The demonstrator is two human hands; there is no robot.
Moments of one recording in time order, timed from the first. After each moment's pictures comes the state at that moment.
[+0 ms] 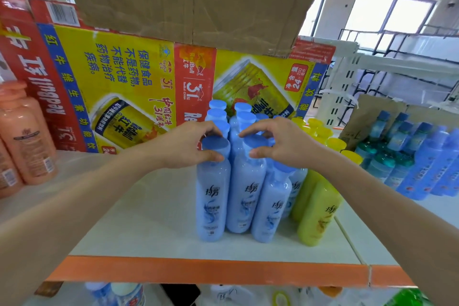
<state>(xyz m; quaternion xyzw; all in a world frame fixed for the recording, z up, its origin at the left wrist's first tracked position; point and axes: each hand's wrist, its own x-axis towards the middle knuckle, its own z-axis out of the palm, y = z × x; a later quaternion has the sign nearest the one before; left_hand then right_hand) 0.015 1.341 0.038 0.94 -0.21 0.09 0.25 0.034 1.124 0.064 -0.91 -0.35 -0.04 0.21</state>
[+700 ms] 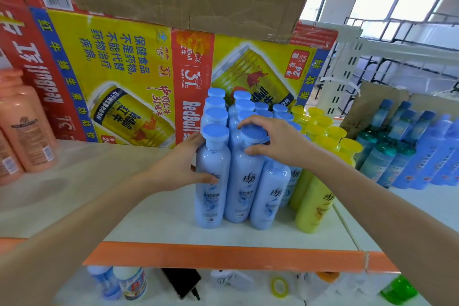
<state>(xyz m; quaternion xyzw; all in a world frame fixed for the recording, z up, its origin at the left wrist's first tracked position) 0.000 1.337 -0.025 0.88 -0.19 0.08 0.42 0.038 1.121 0.037 -0.91 -0.33 -0.04 0.23</state>
